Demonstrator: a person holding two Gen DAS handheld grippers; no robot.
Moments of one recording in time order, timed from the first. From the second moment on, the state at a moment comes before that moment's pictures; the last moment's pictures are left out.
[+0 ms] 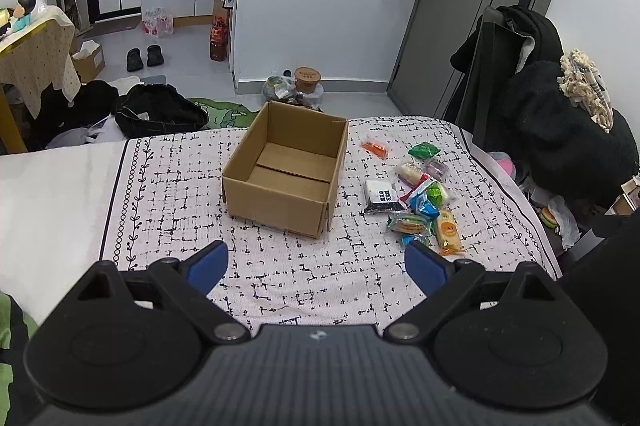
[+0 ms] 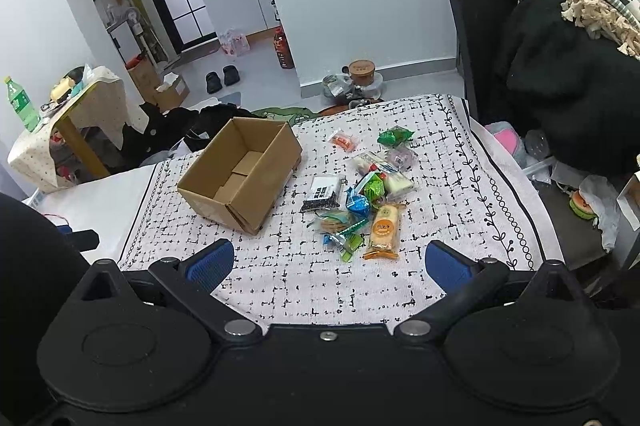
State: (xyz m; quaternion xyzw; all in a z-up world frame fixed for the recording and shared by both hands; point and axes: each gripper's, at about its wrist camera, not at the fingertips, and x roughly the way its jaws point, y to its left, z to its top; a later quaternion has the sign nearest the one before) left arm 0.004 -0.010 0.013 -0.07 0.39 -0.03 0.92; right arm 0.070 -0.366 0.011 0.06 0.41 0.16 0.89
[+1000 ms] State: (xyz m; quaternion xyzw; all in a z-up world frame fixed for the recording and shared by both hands) left arm 0.023 -0.011 0.000 -0.07 0.38 -0.04 0.92; right arm 0.077 -0.371 -0.001 0.06 0.42 0.13 0.90
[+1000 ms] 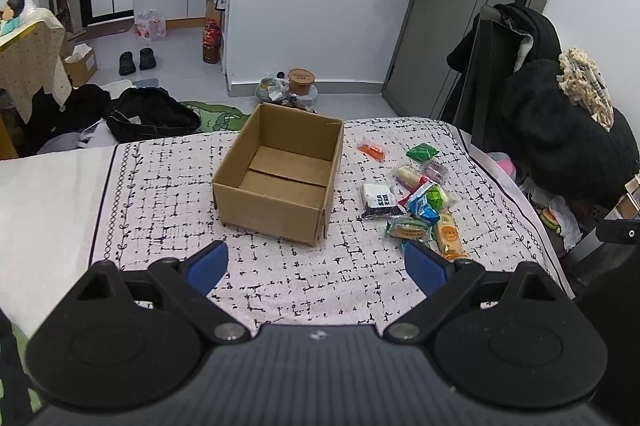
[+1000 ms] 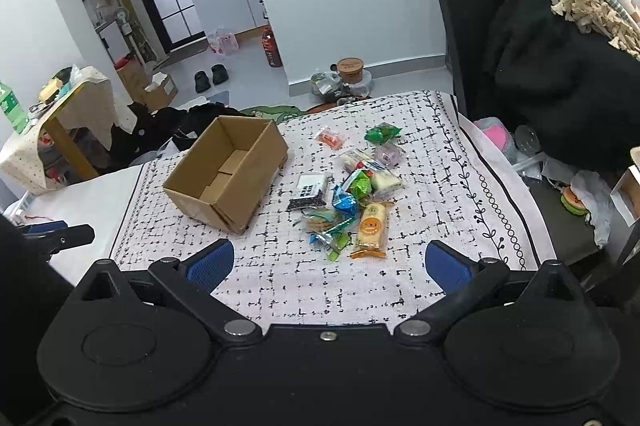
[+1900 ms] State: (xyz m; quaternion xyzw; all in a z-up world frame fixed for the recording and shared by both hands) left arm 0.114 -0.052 -0.049 0.01 0.41 -0.07 0.91; right arm 0.122 -0.384 -0.063 0.09 0.45 0.07 0.88
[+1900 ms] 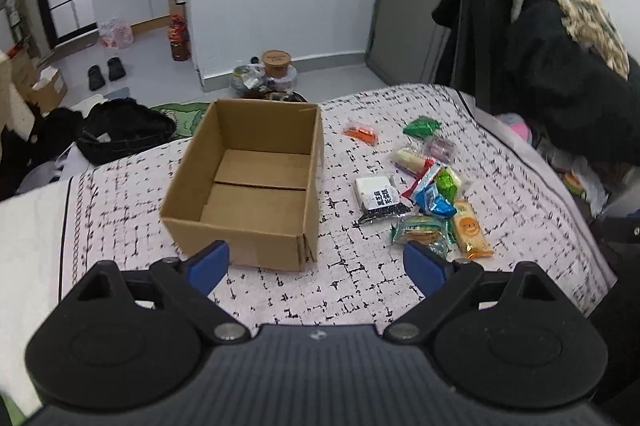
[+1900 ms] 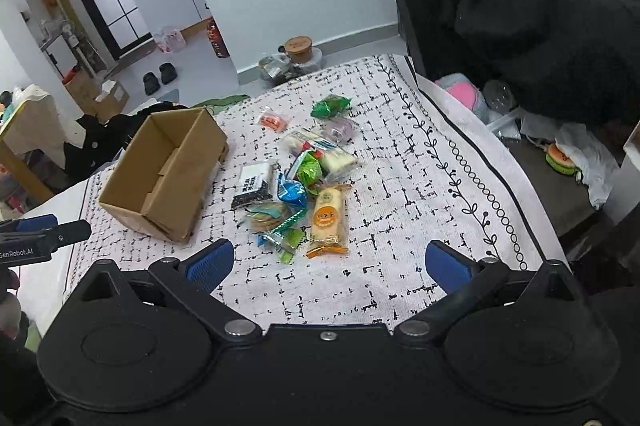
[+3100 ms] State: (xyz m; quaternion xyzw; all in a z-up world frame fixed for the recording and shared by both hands) left arm 0.222 -0.140 -0.135 0.04 0.46 -0.18 0.87; right arm 0.203 -0.353 -0.143 0.07 0.52 0.04 0.85
